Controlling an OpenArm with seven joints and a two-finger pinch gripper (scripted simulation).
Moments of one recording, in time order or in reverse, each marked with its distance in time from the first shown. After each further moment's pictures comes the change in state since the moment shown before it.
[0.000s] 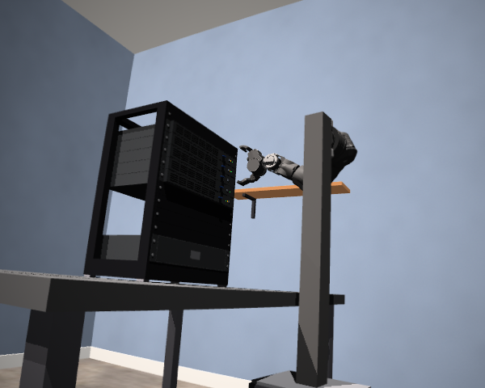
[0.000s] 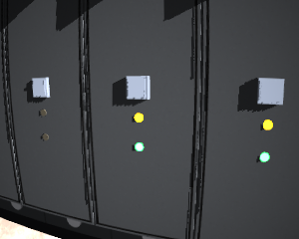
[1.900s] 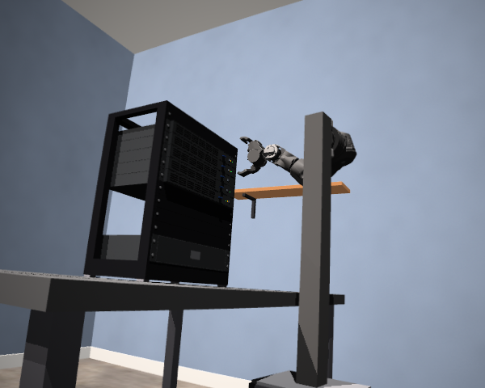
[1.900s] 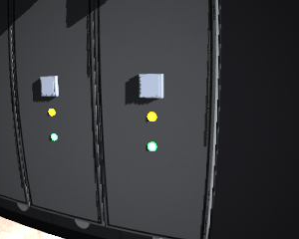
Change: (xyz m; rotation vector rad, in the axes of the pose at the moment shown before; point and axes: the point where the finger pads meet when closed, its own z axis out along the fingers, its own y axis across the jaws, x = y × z) arm -0.001 0.039 0.000 0.004 -0.005 0.004
